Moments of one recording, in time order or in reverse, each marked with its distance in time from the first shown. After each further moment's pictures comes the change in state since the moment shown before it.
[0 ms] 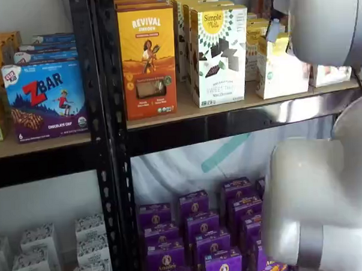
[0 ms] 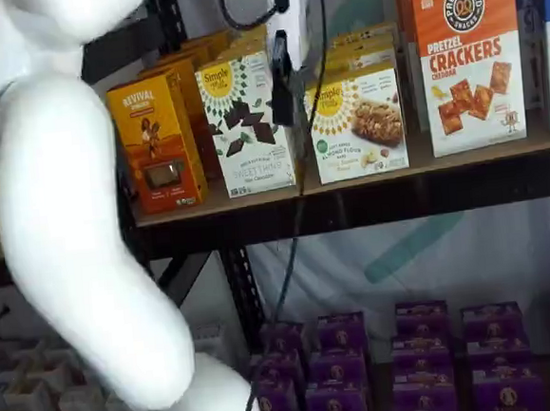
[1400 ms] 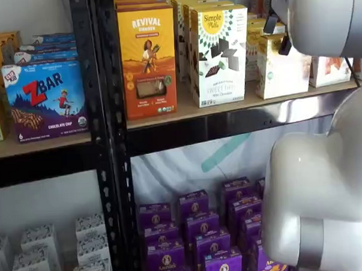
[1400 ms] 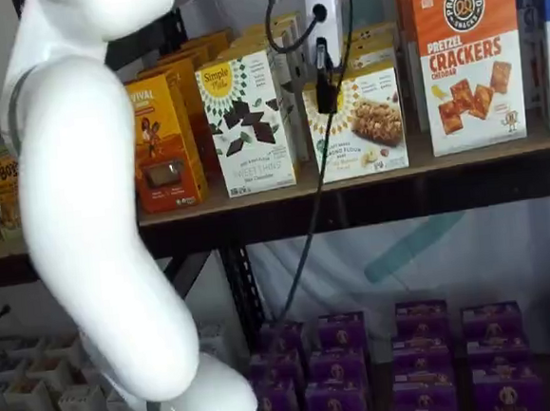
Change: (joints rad) arm 0.016 0.089 0.042 0.008 -0.390 -0.048
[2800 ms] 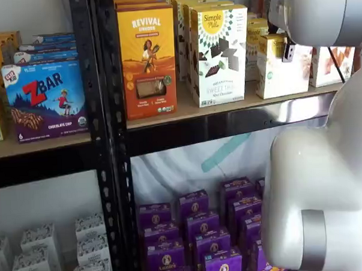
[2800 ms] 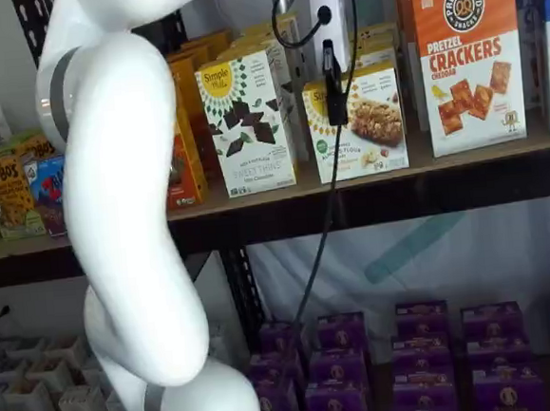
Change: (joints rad) arm 0.088 0.138 -0.144 -0.199 0.144 0.069
